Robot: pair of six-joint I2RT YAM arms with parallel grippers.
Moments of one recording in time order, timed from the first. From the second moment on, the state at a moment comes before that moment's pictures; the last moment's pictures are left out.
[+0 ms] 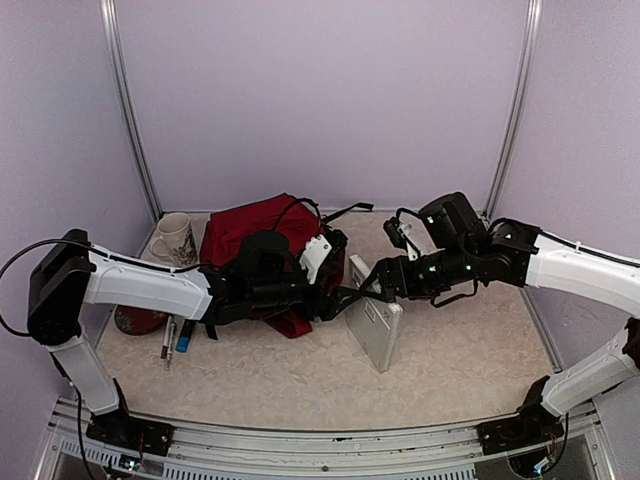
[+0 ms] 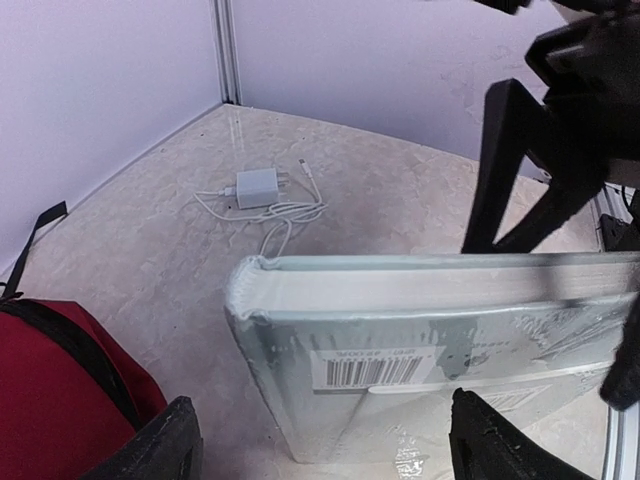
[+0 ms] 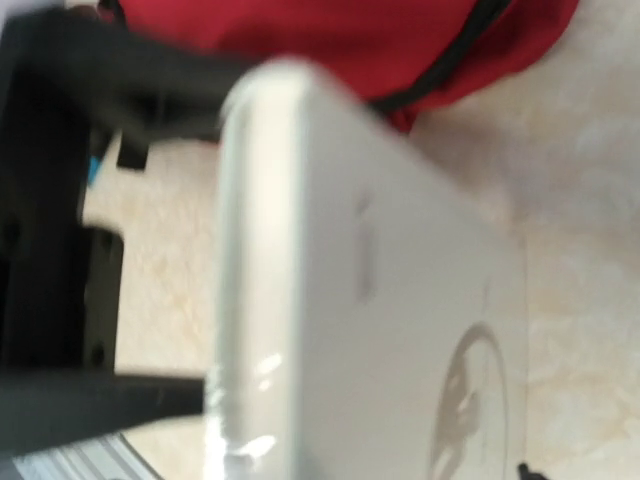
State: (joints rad) left arm -0.96 1.73 1.02 0.41 0.13 0.05; right arm 0.85 1.32 1.10 -0.52 -0.18 0.57
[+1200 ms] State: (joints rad) left arm -0.98 1.58 1.13 -0.33 -0.34 0.36; right arm 0.90 1.37 1.23 -0.87 0.15 0.49
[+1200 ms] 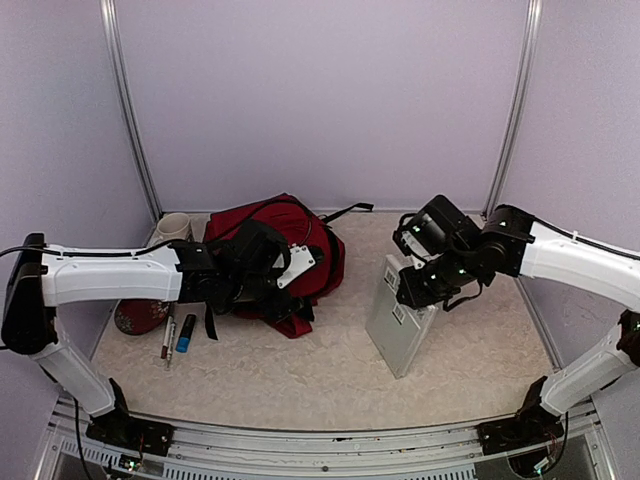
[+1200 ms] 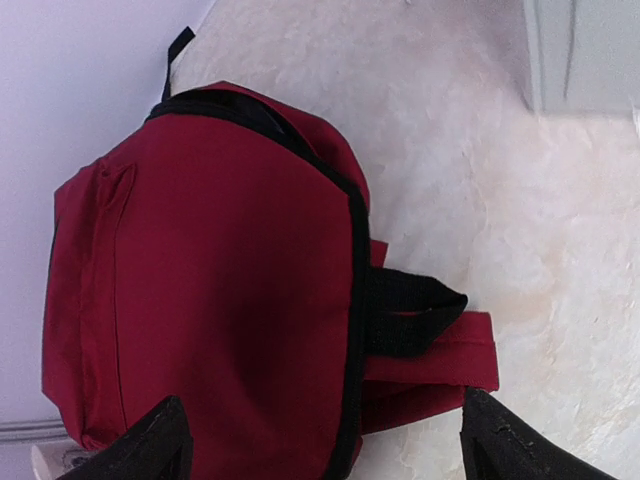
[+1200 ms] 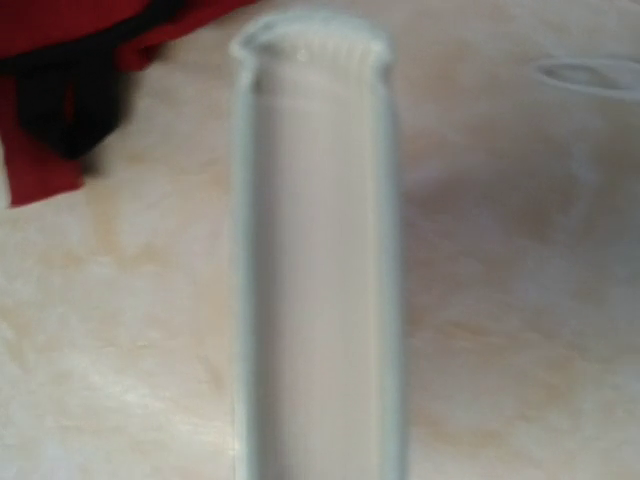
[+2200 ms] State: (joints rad) left arm -0.89 1.79 1.14 -0.27 -0.67 0.62; right arm 0.70 1.16 1.04 -0.71 -0.08 0.46
